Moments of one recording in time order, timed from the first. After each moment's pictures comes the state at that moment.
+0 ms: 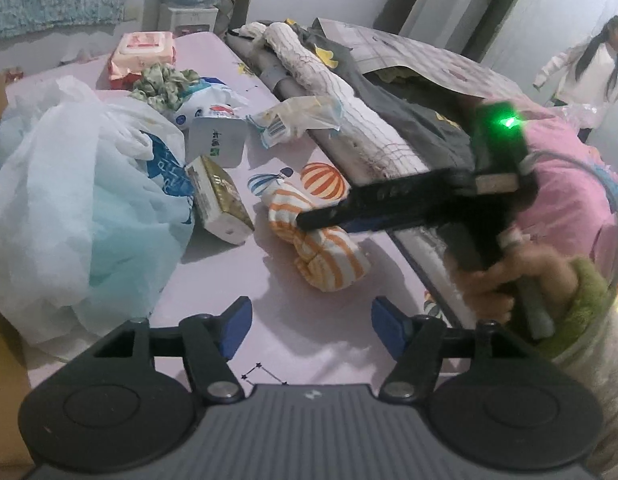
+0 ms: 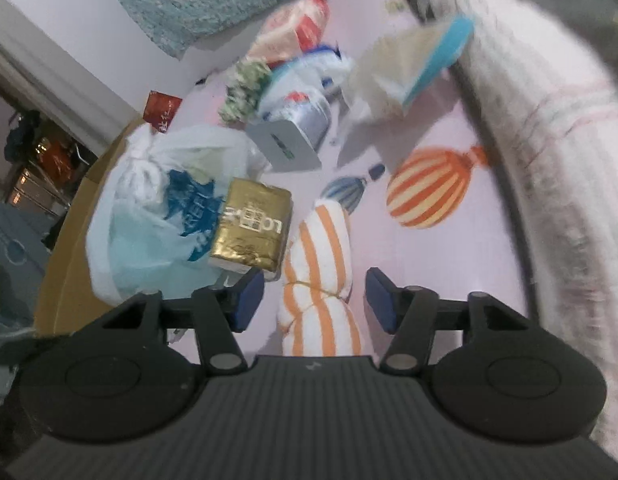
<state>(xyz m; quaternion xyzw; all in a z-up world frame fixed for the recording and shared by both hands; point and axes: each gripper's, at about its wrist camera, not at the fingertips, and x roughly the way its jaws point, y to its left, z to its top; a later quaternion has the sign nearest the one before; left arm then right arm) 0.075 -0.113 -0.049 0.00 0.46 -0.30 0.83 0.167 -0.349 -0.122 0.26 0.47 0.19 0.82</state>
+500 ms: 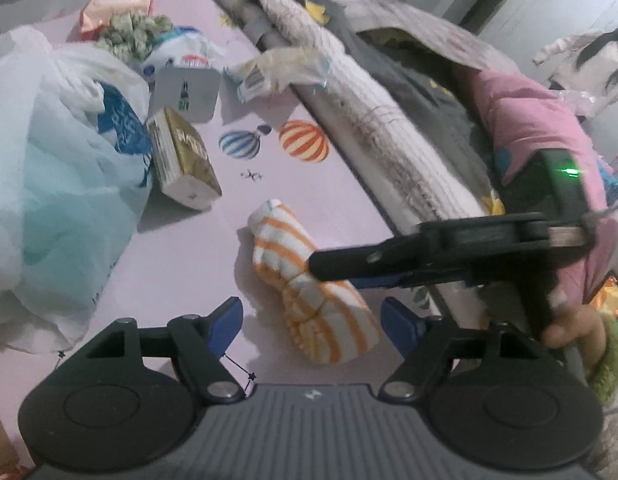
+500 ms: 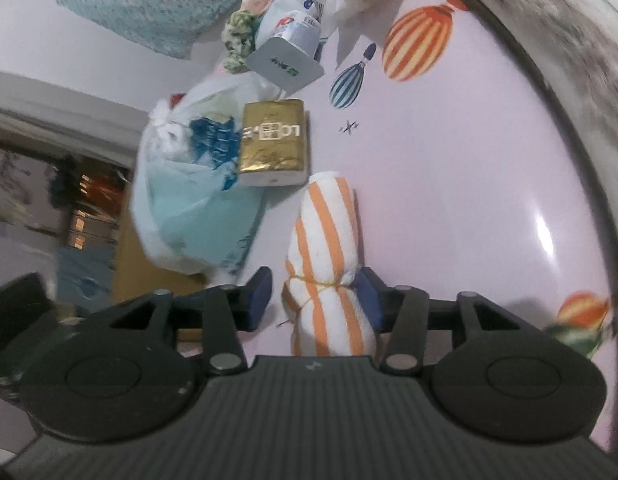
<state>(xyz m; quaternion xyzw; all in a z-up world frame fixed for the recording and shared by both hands) 0.094 -0.138 -0.079 -0.02 0.52 -0.32 0.79 0.102 -0.359 -0.146 0.41 0.48 0.22 0.75</state>
